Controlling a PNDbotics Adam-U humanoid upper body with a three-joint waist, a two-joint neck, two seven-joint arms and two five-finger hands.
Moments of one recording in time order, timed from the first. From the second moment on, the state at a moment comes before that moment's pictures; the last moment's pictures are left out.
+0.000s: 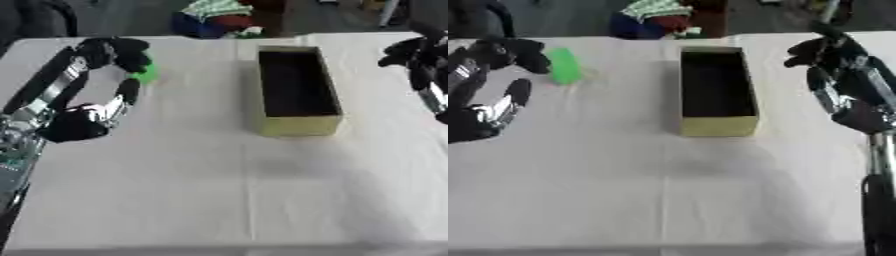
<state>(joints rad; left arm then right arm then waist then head) -0.27 0.47 -0.06 -1.98 -0.23 -0.21 -0.33 -0.45 -0.20 -0.20 -1.60 -0.05 -0.37 0.66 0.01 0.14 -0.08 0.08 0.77</state>
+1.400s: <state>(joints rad) -0.48 0.69 0.04 -1.81 -0.33 -0.06 -0.24 -0.45 -0.20 -0.20 -1.60 -0.04 -0.37 0.66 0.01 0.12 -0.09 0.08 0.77</state>
